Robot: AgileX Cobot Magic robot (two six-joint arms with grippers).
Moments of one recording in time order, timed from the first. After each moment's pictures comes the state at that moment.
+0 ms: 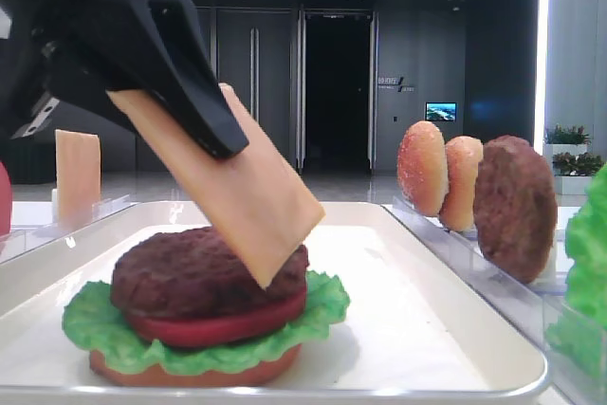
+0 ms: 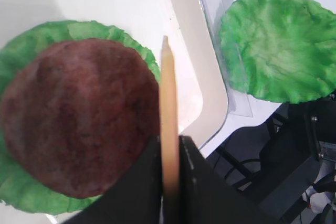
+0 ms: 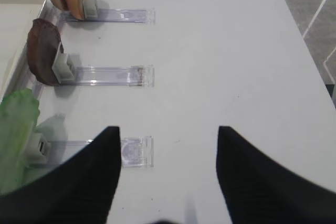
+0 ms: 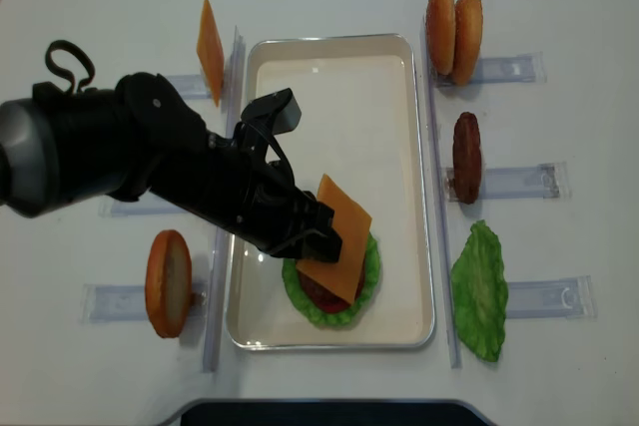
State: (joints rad) left arm -0.56 1.59 -0.79 -1.00 0.66 0.55; right arm -0.07 -0.01 -0.50 0.10 1.14 -0.15
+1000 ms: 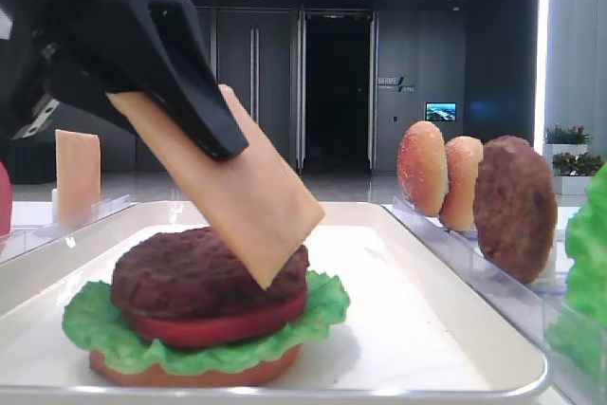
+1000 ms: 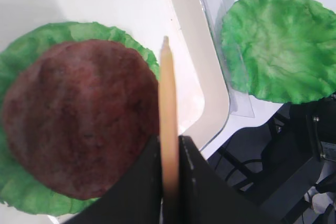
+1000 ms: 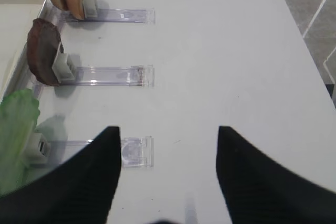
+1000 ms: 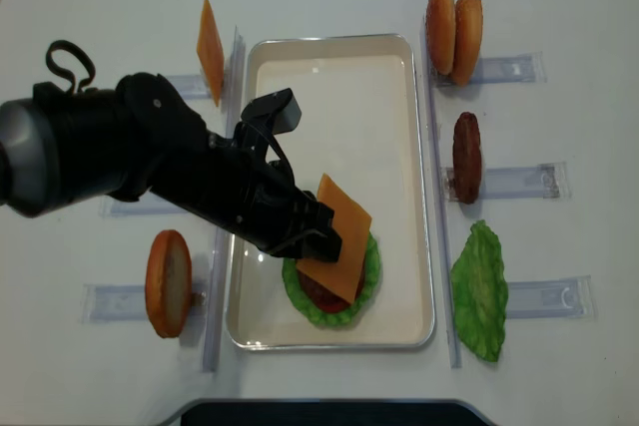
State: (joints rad) left arm -0.56 1.59 -0.79 -1.00 0.66 0.55; right arm -0.07 -0.01 -0.50 0.10 1.14 -0.15
